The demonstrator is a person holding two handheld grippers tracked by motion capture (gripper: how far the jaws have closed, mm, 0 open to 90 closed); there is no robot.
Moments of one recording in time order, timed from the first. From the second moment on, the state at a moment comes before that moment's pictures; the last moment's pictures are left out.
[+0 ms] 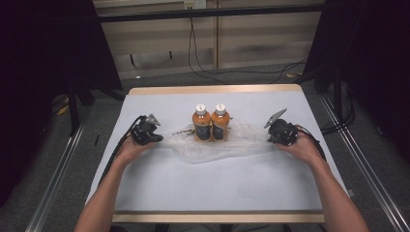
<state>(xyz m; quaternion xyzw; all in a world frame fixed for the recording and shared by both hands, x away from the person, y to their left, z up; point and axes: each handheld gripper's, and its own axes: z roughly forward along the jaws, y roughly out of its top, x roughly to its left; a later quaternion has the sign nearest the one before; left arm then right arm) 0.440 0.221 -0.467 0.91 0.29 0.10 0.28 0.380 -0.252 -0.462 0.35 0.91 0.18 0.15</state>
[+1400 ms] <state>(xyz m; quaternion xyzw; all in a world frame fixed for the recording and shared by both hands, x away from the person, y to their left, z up) 0.386 0.169 -0.426 0.84 0.21 0.05 0.49 0.351 -0.234 -0.381 0.31 0.83 0.44 0.14</state>
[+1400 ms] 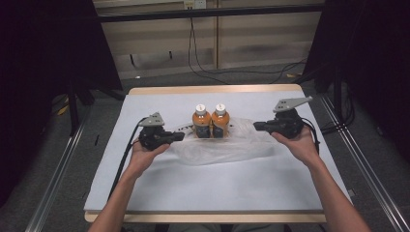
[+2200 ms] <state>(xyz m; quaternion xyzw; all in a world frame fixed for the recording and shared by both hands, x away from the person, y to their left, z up) 0.396 0.089 -0.444 0.87 0.17 0.05 0.47 0.459 -0.159 -0.405 0.30 0.87 0.37 0.08</state>
